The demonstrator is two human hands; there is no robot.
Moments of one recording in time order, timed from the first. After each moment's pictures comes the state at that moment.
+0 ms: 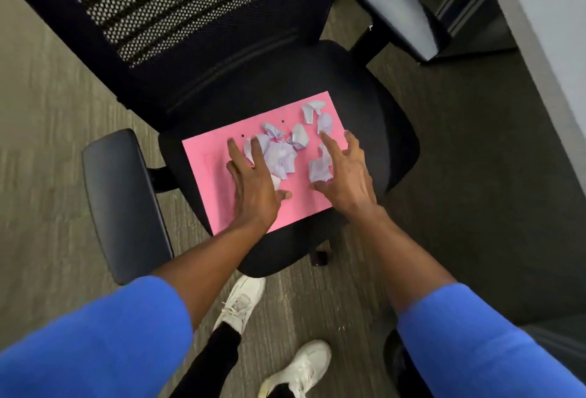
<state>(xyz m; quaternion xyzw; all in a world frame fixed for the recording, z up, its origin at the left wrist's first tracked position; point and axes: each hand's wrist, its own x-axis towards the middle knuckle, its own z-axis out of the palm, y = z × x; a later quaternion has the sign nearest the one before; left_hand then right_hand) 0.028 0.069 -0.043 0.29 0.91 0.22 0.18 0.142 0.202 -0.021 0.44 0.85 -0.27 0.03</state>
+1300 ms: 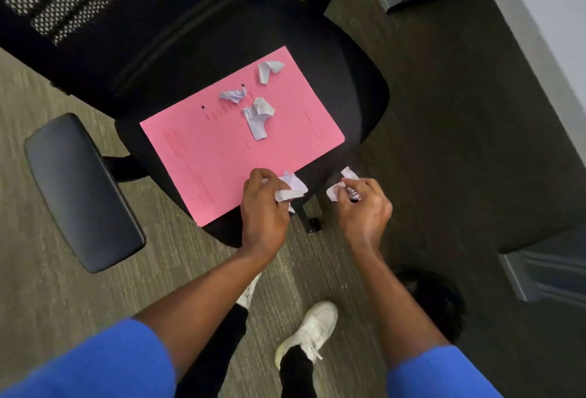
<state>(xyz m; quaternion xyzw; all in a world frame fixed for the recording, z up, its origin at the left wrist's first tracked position) 0.122 0.021 -0.046 0.39 0.83 0.33 0.22 0.271 0.111 -0.059 0.65 0.67 -0.29 -0.22</state>
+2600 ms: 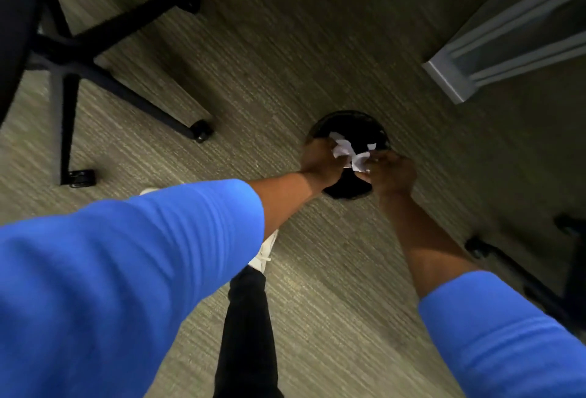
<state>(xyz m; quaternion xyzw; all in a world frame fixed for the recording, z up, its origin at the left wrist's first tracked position) 0.544 0.020 -0.253 0.48 0.68 0.10 0.54 0.696 -0.003 -0.259 0.84 0.22 -0.46 -0.21</state>
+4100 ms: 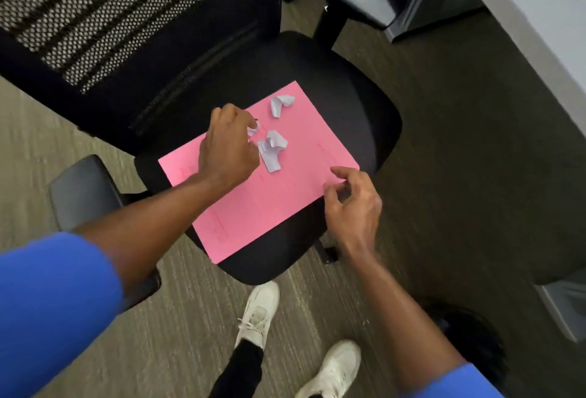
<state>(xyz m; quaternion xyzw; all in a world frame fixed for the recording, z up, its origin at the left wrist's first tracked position) -0.034 0.115 0.000 0.48 0.86 0.12 0.09 0.199 0.133 -0.033 0.59 0.68 -0.36 -0.26</state>
